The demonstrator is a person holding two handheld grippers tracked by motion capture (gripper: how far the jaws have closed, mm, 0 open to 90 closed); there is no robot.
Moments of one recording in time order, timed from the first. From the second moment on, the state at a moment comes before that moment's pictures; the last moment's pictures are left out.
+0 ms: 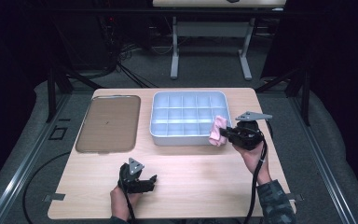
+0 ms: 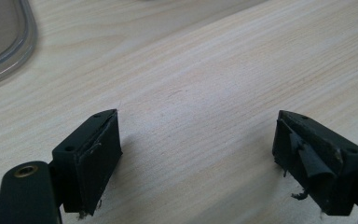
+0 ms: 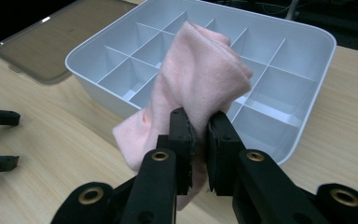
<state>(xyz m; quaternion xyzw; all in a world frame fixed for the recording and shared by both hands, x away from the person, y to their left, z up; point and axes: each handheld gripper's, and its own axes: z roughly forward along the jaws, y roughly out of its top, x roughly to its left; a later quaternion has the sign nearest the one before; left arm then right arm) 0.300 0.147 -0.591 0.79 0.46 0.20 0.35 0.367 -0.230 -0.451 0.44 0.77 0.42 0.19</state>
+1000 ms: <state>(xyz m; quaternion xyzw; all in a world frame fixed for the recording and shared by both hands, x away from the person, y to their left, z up) 0.300 0.147 -0.591 0.79 0.46 0.20 0.35 0.418 -0.234 -0.459 0.45 0.78 0.36 0.25</state>
